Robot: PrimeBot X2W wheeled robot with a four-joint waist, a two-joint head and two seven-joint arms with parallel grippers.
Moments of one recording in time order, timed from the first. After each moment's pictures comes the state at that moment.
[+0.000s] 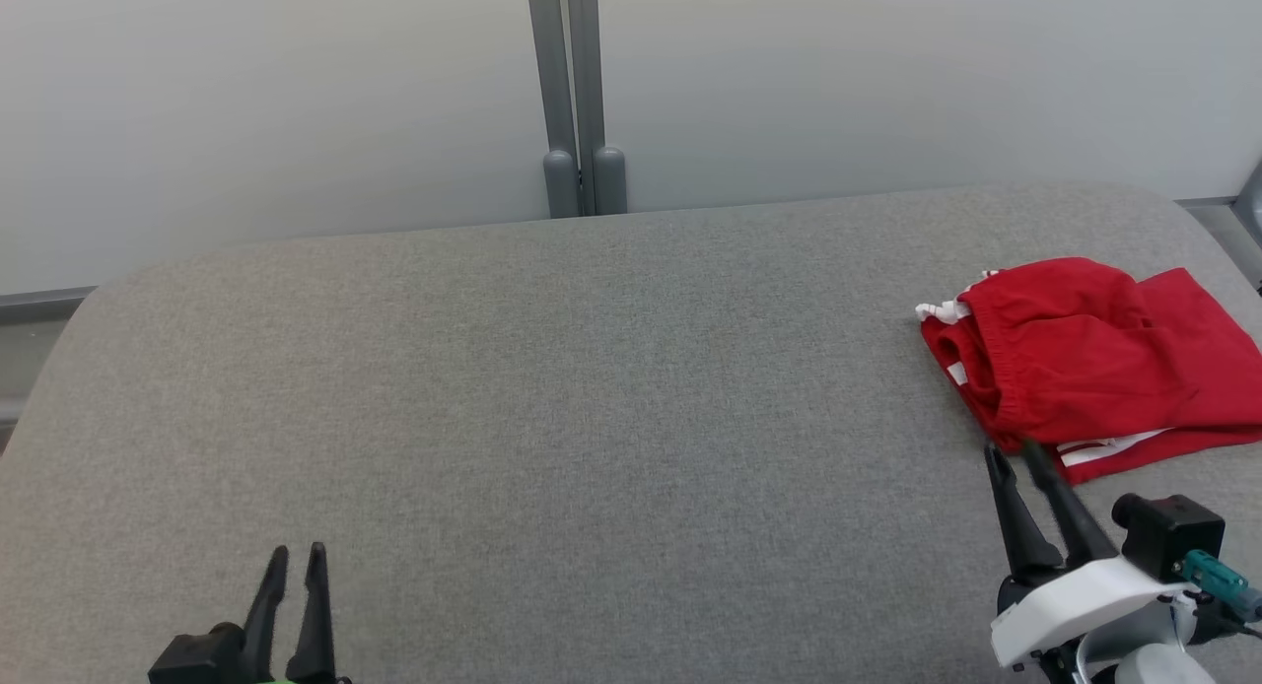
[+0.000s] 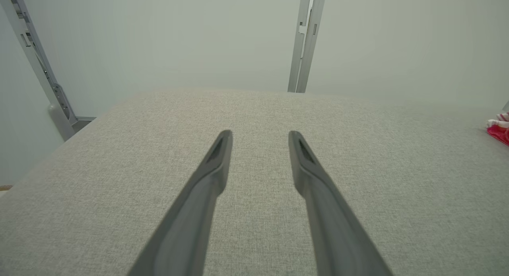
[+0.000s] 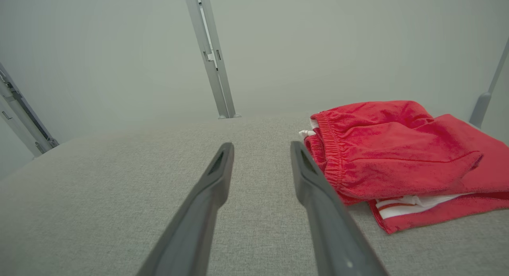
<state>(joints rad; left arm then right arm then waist) 0.09 0.07 0.04 0.26 -0.19 -0.12 -0.26 -0.03 -0.24 0.14 0.26 0.41 0.13 -0.26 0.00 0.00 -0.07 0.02</state>
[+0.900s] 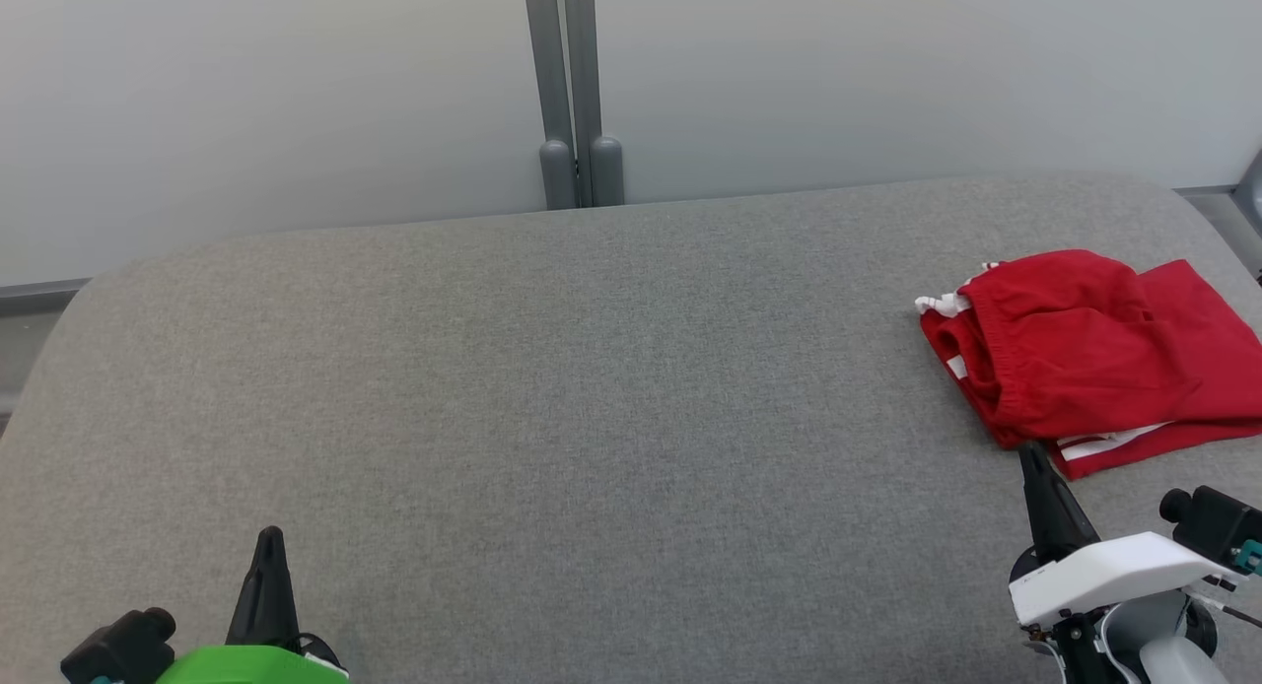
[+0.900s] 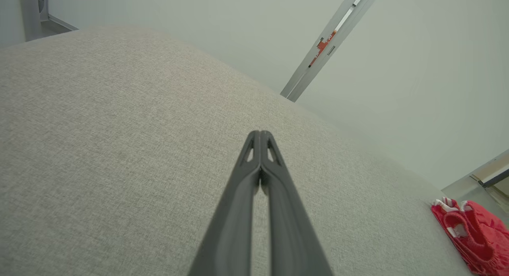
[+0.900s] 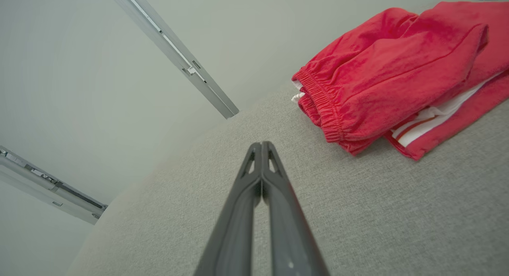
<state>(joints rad) 0.05 0.06 0.06 0.26 -0.64 -0.12 -0.14 -0.04 -0.18 0.06 0.27 0.79 0.13 -0.14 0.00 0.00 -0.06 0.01</state>
